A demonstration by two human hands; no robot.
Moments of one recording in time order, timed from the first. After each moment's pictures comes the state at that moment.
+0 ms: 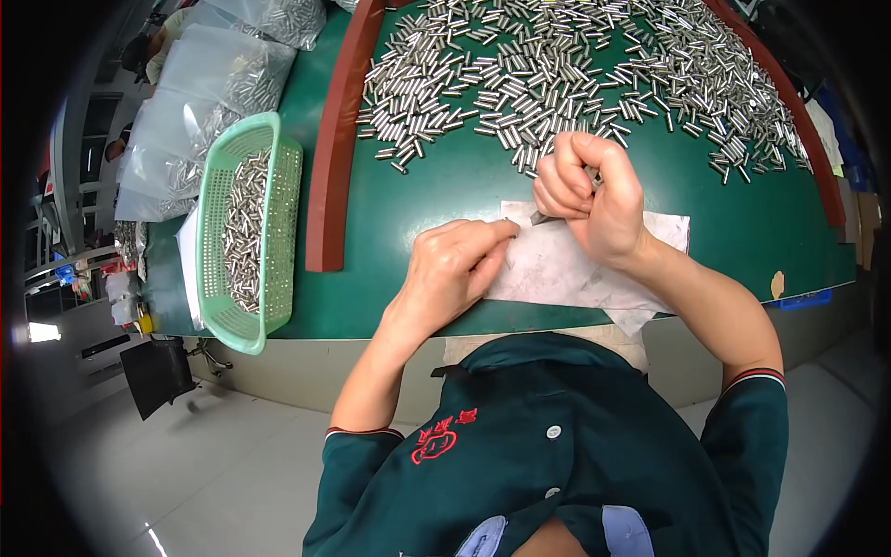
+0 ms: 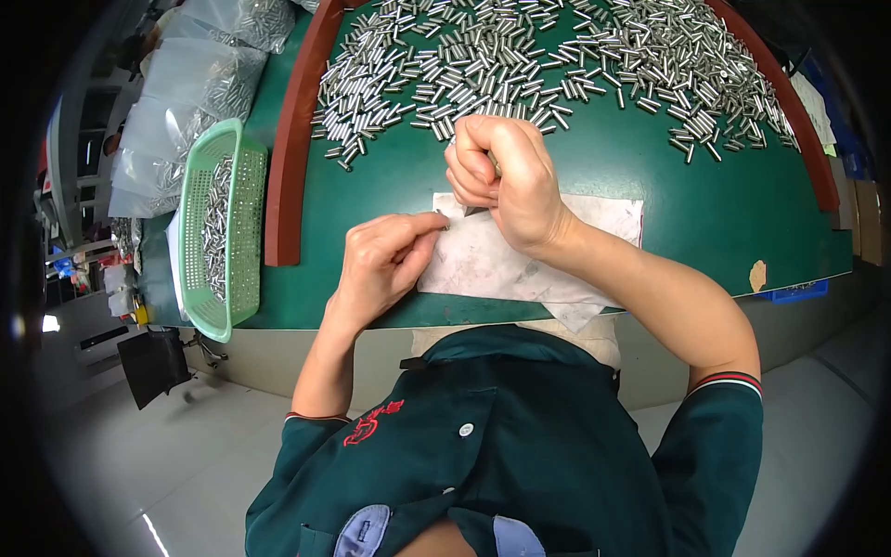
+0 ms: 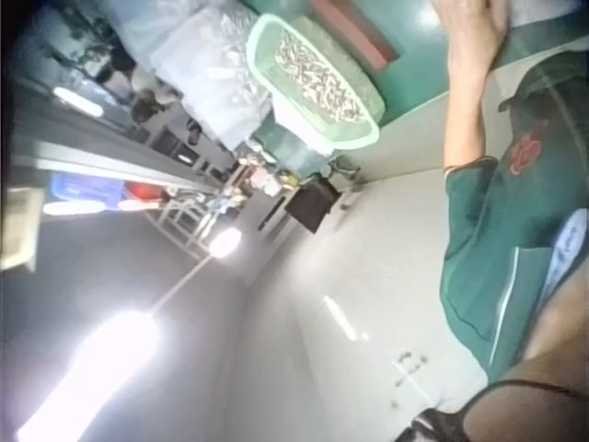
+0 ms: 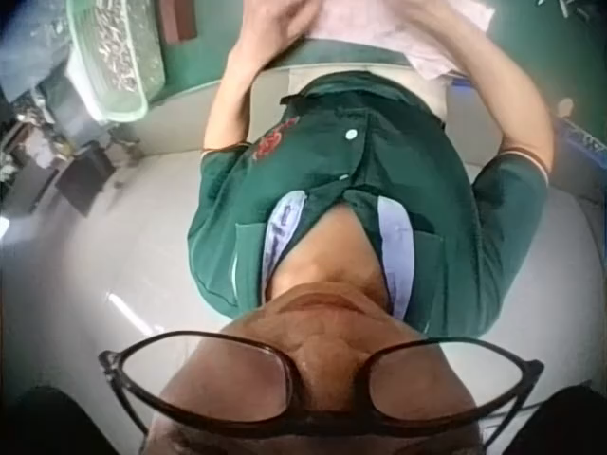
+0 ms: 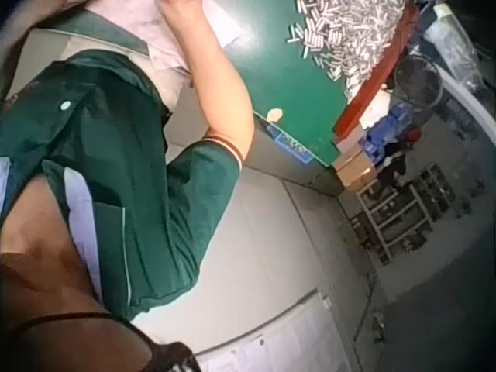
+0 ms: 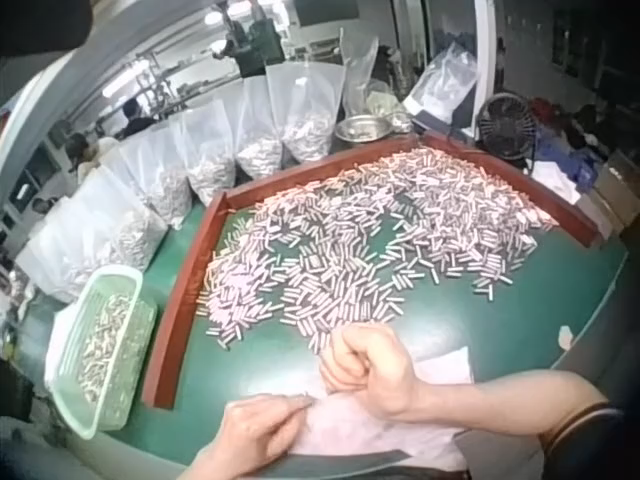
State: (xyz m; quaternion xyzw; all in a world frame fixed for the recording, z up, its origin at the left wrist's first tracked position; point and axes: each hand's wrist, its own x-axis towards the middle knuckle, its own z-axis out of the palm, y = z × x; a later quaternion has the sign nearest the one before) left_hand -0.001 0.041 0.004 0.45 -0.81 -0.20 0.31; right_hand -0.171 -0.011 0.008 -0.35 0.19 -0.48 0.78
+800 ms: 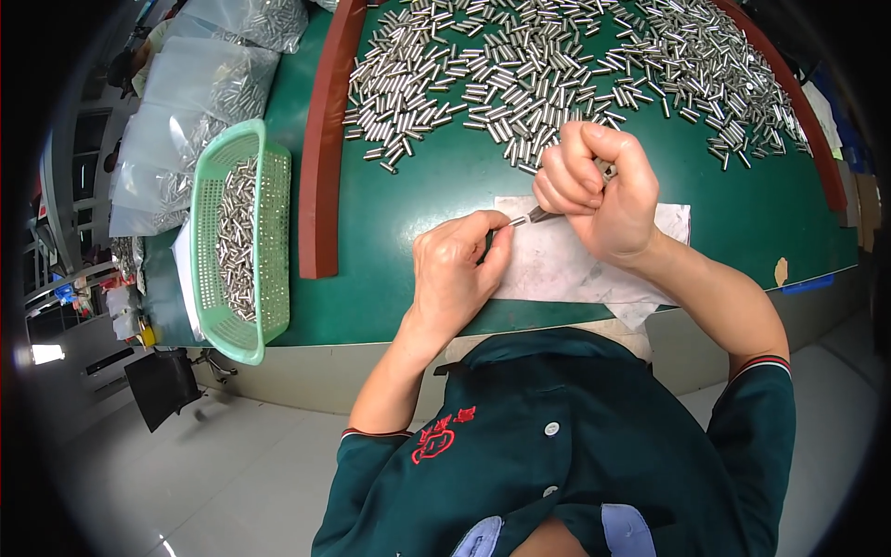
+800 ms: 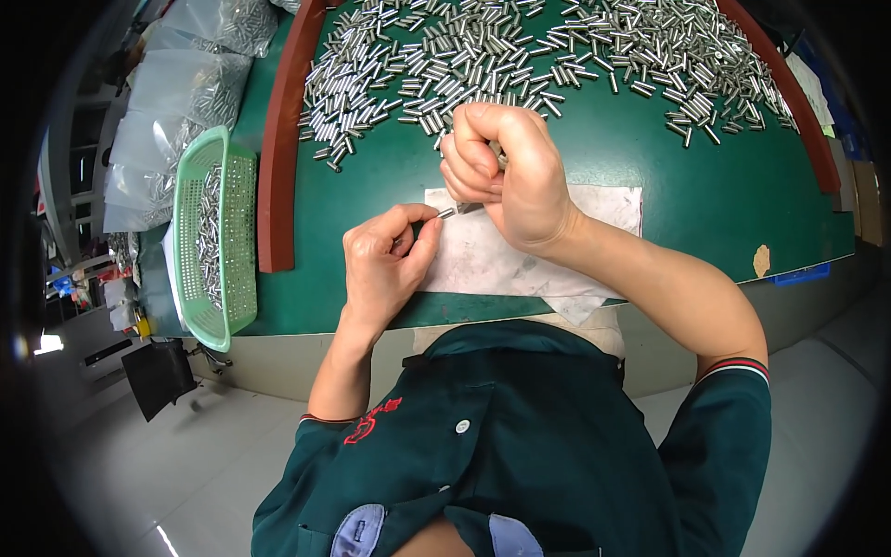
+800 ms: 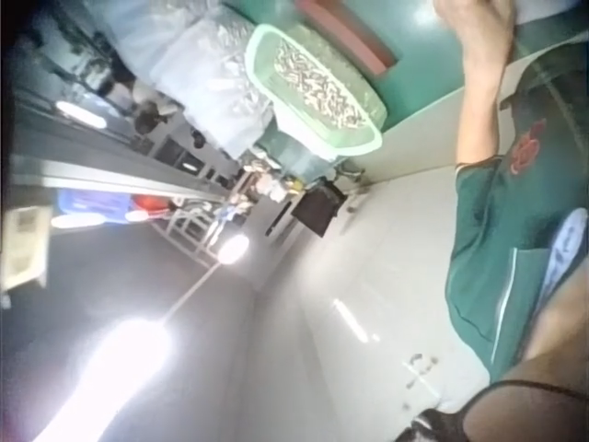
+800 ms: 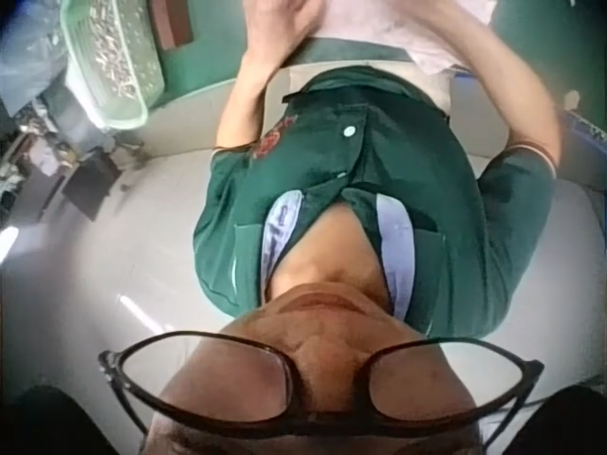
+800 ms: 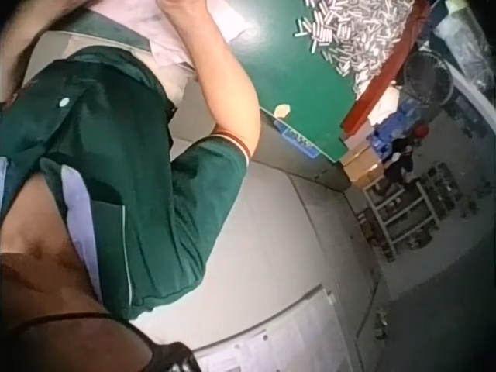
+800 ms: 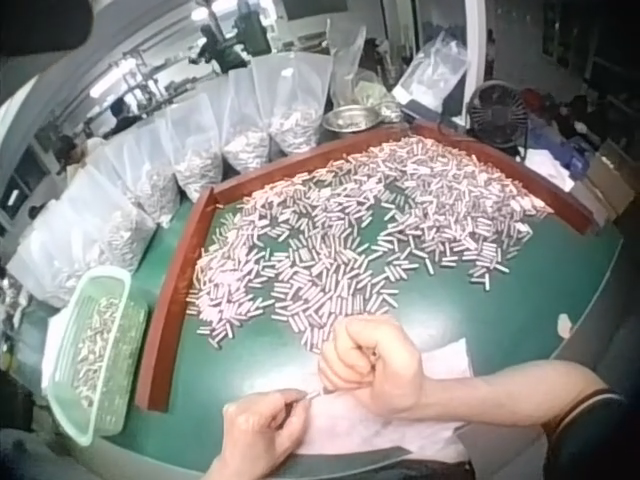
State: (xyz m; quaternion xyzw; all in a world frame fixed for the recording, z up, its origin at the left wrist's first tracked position) left_hand -0.019 0.047 0.005 0.56 -0.74 -0.18 0.31; right_hand -0.174 -0.008 0.012 -0.30 0.15 -0.52 0.79
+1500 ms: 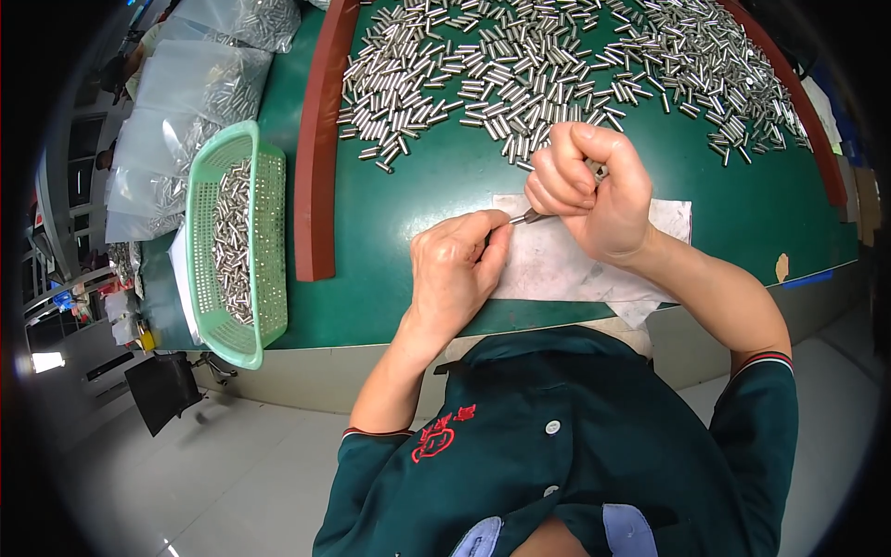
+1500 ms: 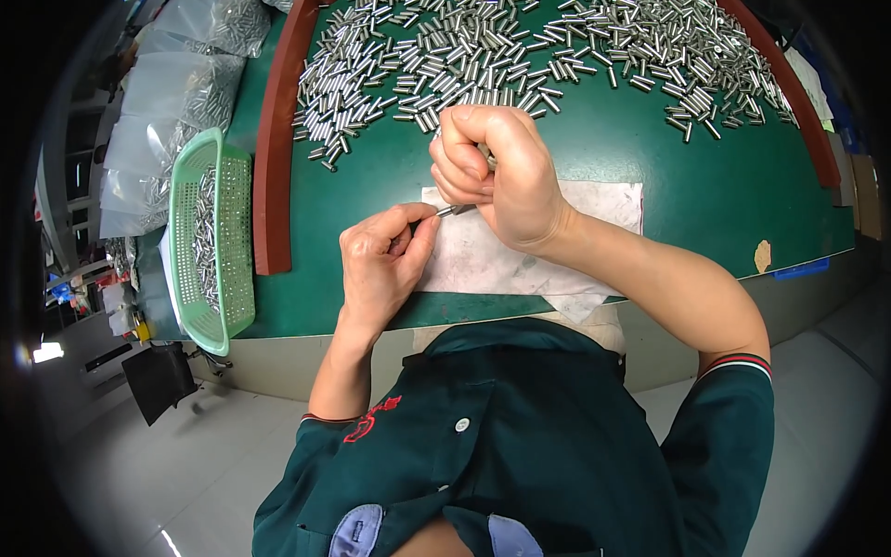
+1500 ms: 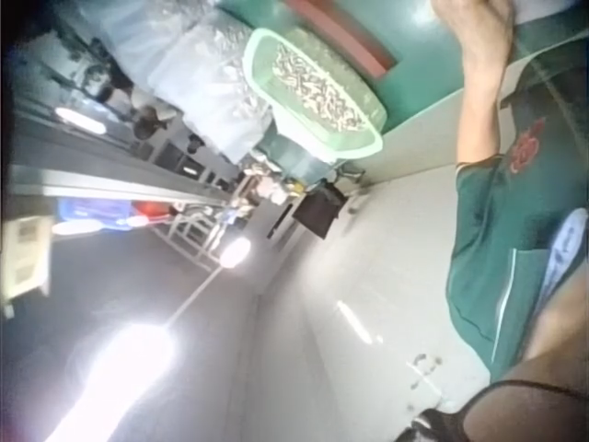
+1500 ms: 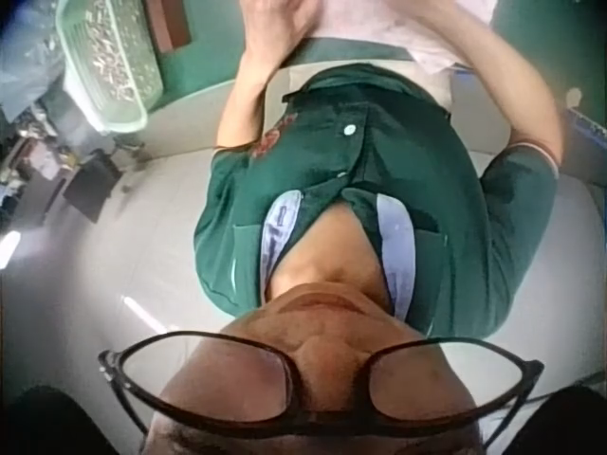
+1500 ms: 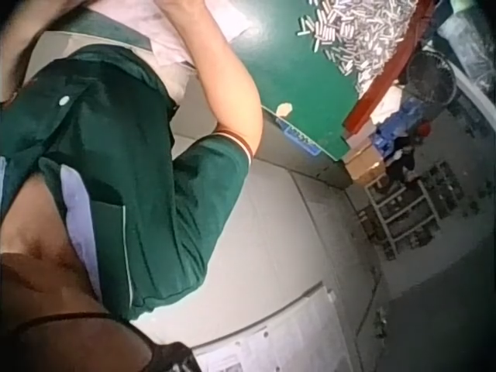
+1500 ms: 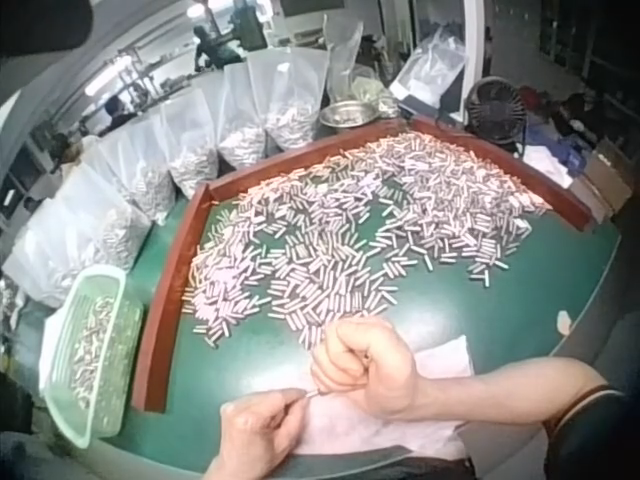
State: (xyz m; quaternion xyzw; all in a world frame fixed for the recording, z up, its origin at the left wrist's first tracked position) left_hand -0.018 0.045 0.006 0.56 -0.75 -0.18 0.31; right_hand -0.170 -0.008 0.009 -0.30 0.14 -0.51 0.79
